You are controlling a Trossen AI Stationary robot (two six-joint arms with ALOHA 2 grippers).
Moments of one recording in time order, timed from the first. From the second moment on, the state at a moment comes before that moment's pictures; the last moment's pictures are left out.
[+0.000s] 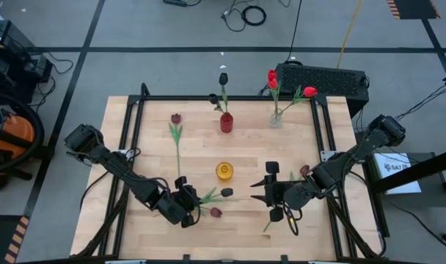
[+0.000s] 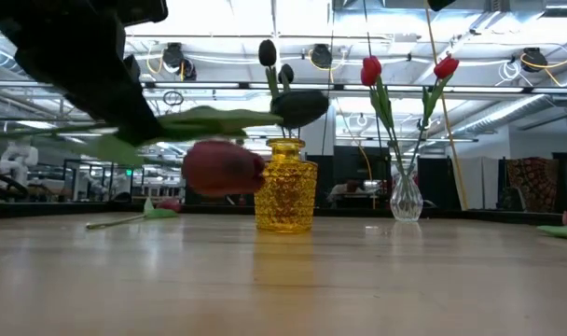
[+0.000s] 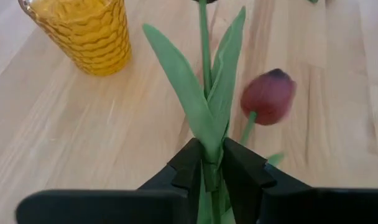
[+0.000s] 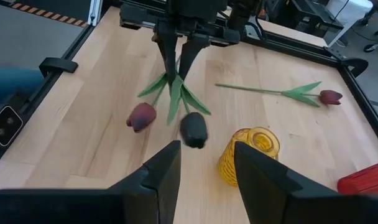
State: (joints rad) left arm -0.62 1.58 0.85 -0.19 -0.48 -0.72; right arm 0.58 1.34 0.98 -0.26 0.54 0.14
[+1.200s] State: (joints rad) left arm -0.75 1.71 0.85 -0.26 -0.39 -0.88; right arm 0.58 1.34 0.99 -0.26 0.54 0.14
